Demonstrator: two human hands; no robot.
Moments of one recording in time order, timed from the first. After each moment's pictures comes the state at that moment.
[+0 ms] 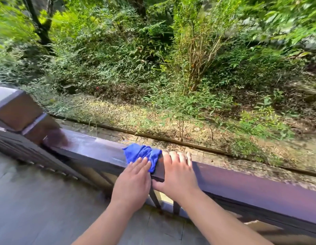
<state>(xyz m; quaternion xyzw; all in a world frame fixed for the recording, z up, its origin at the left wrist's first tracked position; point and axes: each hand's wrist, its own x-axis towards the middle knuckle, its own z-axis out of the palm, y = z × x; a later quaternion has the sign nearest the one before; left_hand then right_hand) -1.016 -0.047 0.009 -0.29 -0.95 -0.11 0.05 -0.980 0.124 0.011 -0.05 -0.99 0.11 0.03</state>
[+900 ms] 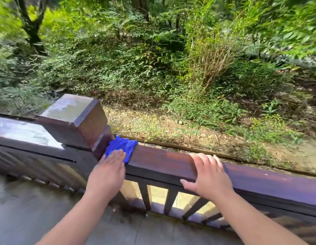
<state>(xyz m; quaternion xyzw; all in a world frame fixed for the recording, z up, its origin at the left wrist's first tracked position) -1.246 -0.370 0.005 -0.27 -0.96 -0.06 0.07 -1.101 -0.048 -0.010 -0.12 -0.99 0.04 0.04</state>
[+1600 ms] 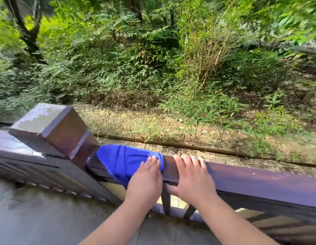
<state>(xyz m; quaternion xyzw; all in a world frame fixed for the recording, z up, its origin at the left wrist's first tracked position) -1.166 -0.210 0.007 -0.31 -0.93 -0.17 0.04 -1.099 -0.045 -0.007 -0.09 -0.99 0.07 0.07</state>
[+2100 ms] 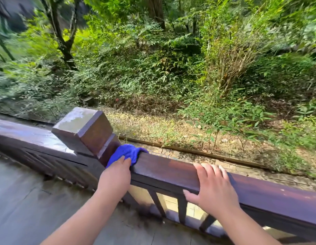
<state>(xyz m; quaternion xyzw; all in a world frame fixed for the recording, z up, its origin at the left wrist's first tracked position) -1.250 -0.334 0.023 -0.19 -0.98 0.05 -0.01 -1.095 -0.044 -0.006 -0.08 -0.99 0.06 0.08</state>
